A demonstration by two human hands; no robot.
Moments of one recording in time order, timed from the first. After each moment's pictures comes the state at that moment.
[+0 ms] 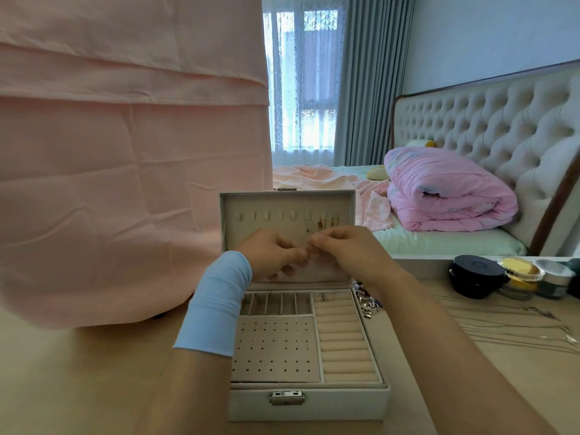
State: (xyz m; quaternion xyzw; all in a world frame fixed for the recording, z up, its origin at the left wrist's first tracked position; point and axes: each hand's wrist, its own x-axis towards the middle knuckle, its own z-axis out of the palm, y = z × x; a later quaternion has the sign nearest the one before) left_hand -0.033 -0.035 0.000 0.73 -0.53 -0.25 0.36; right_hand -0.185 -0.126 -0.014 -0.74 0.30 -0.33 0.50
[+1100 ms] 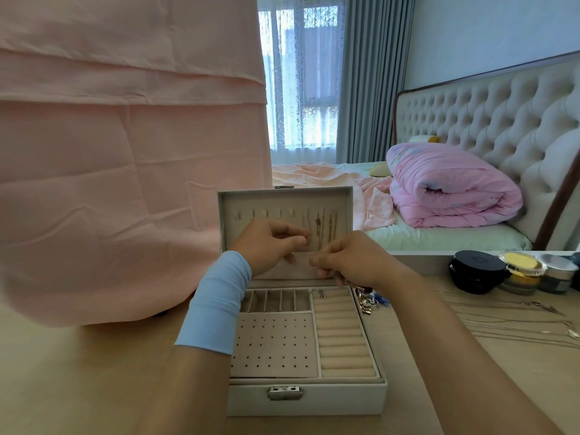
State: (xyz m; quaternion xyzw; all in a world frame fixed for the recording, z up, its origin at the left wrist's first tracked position) left_hand -0.037 -0.036 -0.001 0.70 -0.54 -0.16 0.44; right_hand -0.202 -0.128 -0.014 -0.81 0.33 -0.22 0.44
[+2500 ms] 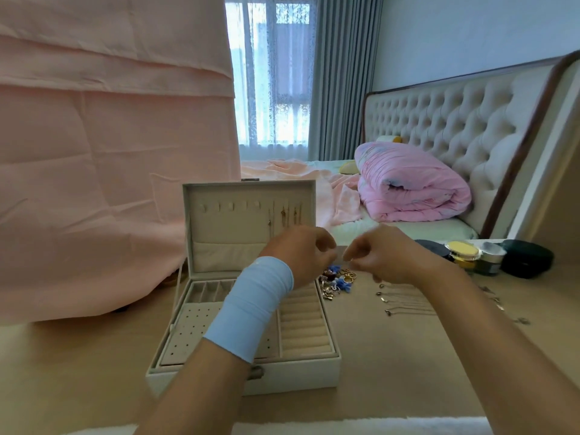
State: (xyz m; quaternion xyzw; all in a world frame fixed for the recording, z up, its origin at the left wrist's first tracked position) left_hand -0.123 -0.059 -0.009 0.70 -0.65 -0.07 0.27; right_hand -0.288 -0.157 -0.009 -0.89 0.37 -0.16 0.21
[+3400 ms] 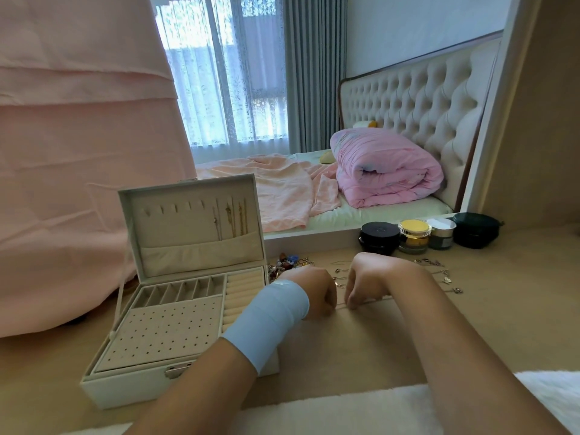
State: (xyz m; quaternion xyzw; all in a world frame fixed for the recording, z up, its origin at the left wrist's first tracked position) left_hand -0.221 -0.108 -0.066 0.69 -0.72 -0.07 -0.04; right_hand -0.353 -0.189 -0.060 -0.84 0.48 0.06 0.23
